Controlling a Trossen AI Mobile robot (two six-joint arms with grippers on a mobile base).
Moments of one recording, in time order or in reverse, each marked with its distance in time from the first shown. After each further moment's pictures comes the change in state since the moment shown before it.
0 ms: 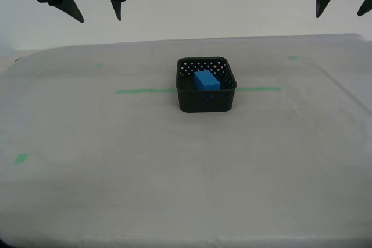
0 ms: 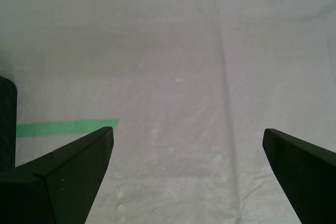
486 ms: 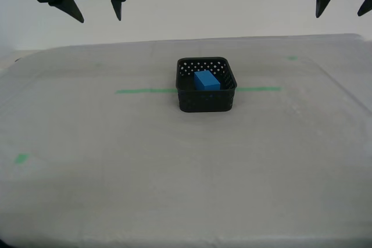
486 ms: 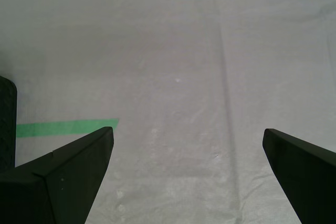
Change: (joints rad) arm 0 0.001 0.000 0.000 0.000 0.000 0.000; arm 1 0.000 0.000 0.000 0.000 0.000 0.000
